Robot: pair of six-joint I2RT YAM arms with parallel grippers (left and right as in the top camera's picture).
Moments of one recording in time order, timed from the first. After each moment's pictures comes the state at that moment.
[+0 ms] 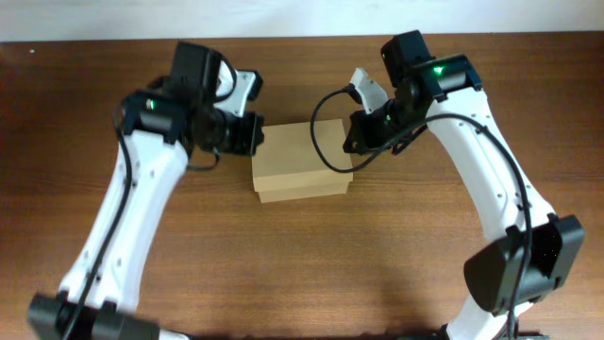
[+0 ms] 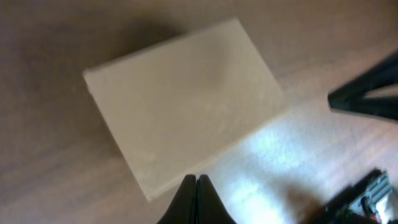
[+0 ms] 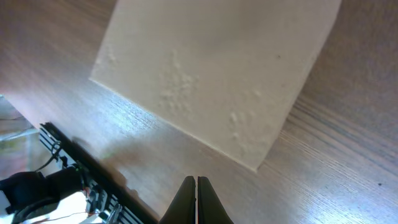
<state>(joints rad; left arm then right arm) -0.25 1.61 1.60 -1.07 0.38 -0.07 0.28 1.87 1.83 -1.32 -0.51 -0.03</state>
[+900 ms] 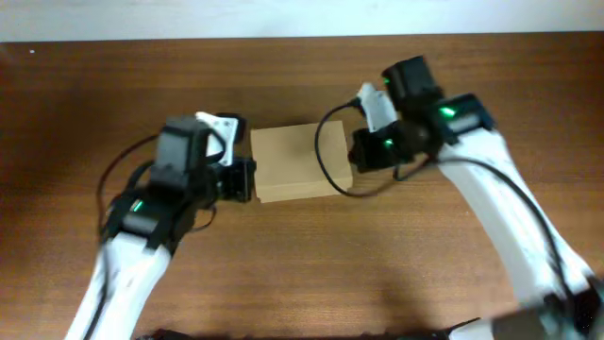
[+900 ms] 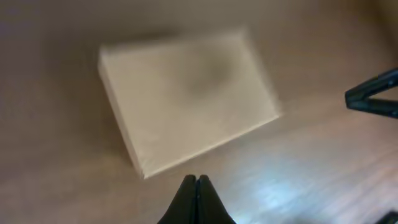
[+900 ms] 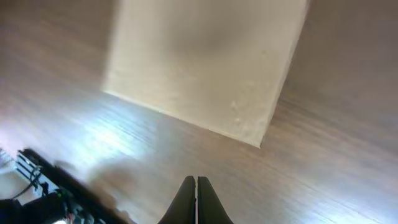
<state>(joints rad) -0.28 1.18 1.12 -0.74 0.30 -0.23 0.33 1.61 1.58 -1.14 -0.39 0.11</state>
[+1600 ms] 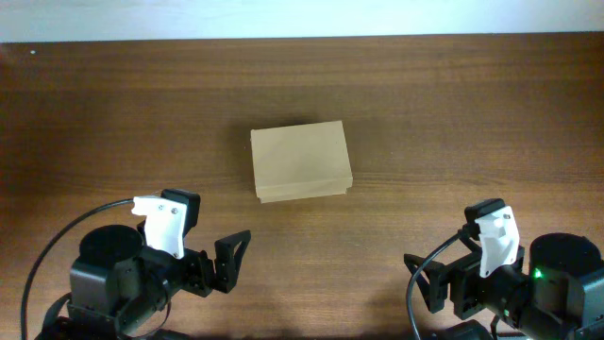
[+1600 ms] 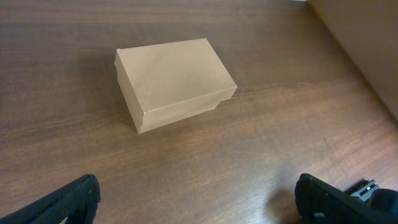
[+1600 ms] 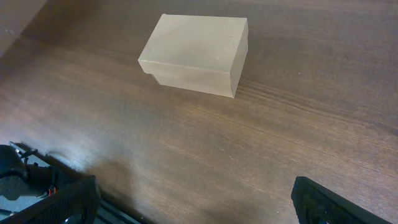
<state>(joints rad) -0.28 0.67 1.11 -1.07 0.28 -0.22 0.33 0.67 1.26 -1.30 -0.23 0.12</state>
